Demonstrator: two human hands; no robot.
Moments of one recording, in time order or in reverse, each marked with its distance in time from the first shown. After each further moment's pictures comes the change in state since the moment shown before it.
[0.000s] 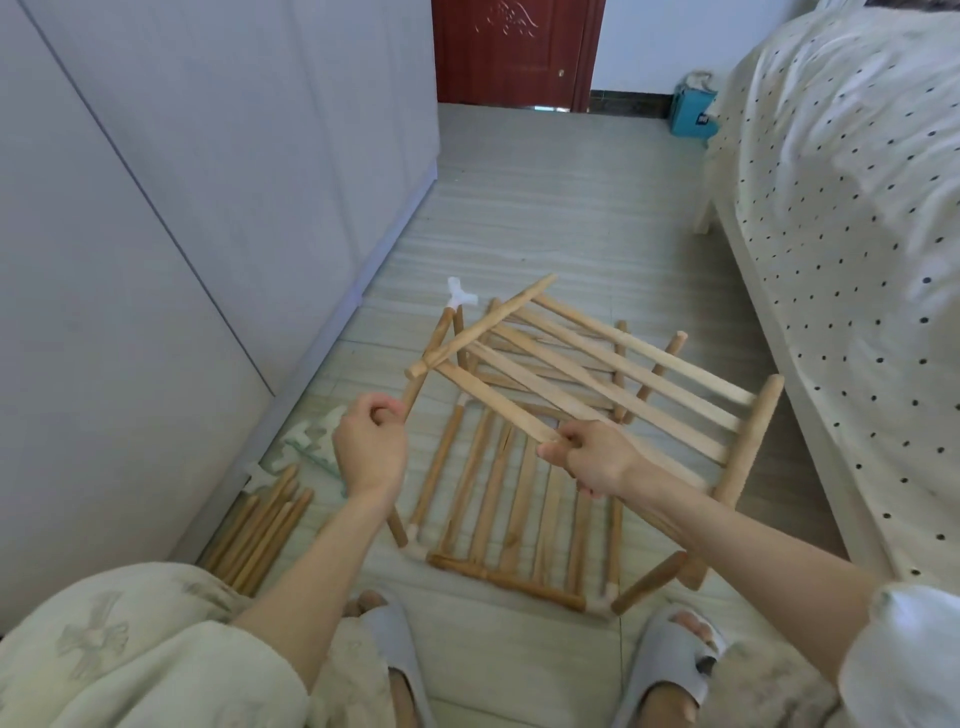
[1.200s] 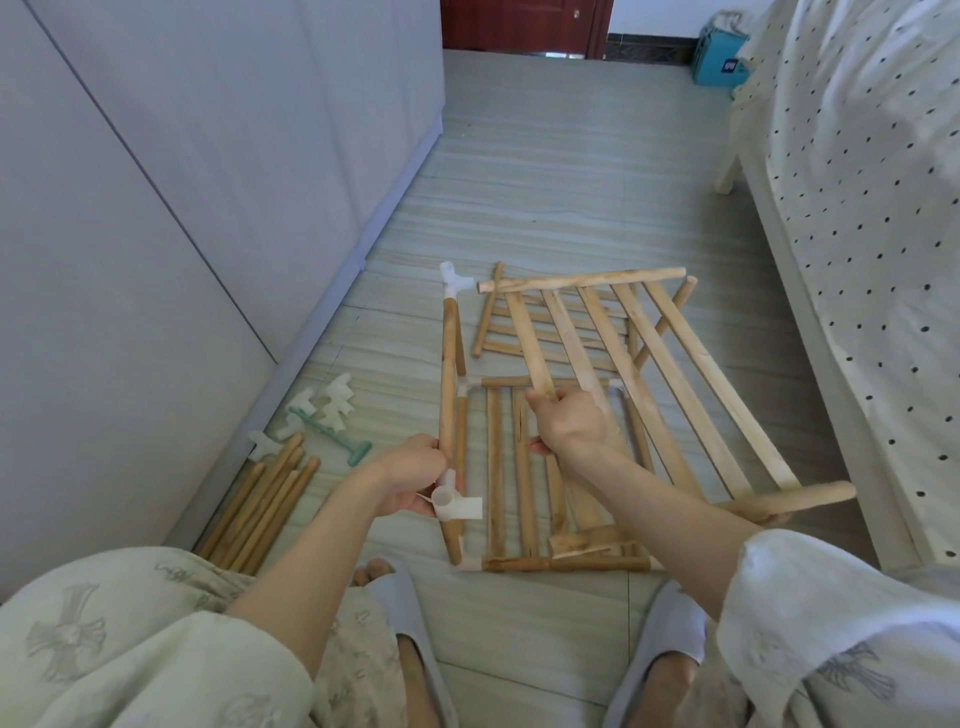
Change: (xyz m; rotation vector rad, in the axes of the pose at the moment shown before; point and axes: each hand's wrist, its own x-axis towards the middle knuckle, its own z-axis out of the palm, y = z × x) left_hand -0.002 -0.033 0.008 0.179 -0.950 -0.470; right_hand 0.032 -0.026 0.047 0.390 0.309 0.242
